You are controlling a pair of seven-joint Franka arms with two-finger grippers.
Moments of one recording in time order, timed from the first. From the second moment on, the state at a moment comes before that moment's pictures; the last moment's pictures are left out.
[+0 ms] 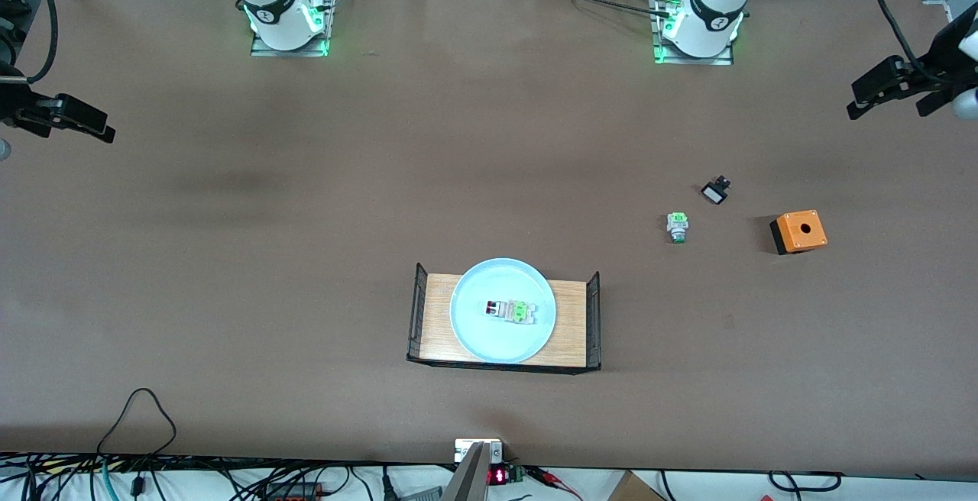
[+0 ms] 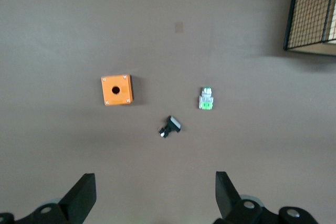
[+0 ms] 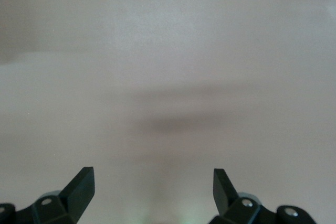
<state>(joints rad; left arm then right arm) 0.09 -0.10 -0.07 -1.66 -0.02 1.52 -0.06 -0.01 0.00 -0.08 -1.65 -0.02 1.57 -0.01</state>
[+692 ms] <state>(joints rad) -0.05 0.33 -0.22 -1.26 -0.06 1.54 -0.97 -0.01 0.00 -0.07 -1.63 -0.03 1.57 -0.01</state>
